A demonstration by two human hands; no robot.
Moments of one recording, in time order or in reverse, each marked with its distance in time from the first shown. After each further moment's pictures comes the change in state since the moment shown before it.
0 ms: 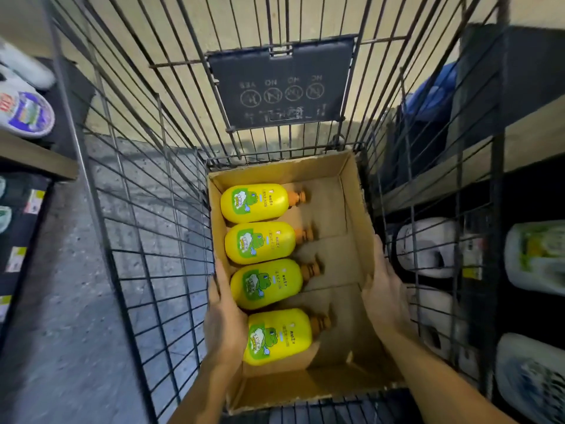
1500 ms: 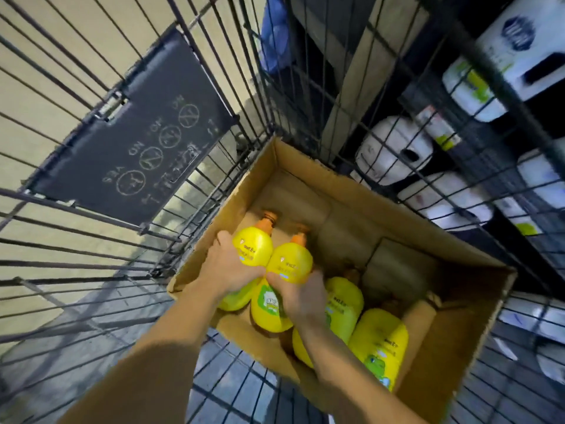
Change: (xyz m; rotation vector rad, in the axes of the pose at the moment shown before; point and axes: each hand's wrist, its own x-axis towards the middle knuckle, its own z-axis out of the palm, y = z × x) left_hand 0.241 0.103 -0.008 0.615 -0.650 0.577; right_hand 0.047 -0.201 0.138 1.088 0.206 1.053
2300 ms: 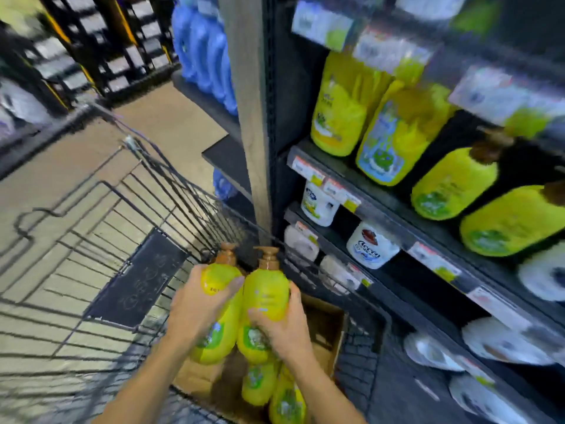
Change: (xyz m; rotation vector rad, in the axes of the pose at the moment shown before) left_hand -0.241 0.190 -0.100 -0.309 0.337 0.299; right_hand -0.153 -0.085 -0.265 0.307 -0.122 -0.455
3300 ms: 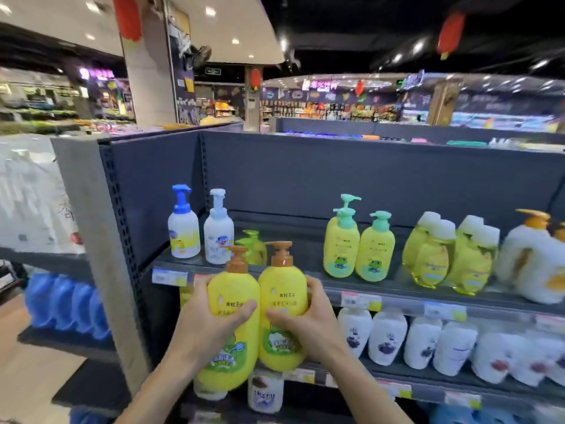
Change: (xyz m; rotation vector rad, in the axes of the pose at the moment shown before) left_hand -0.145 0.335 -0.123 -0.288 -0.342 0.887; right_hand -0.197 -0.291 -0.191 0.062 0.625 -0.503
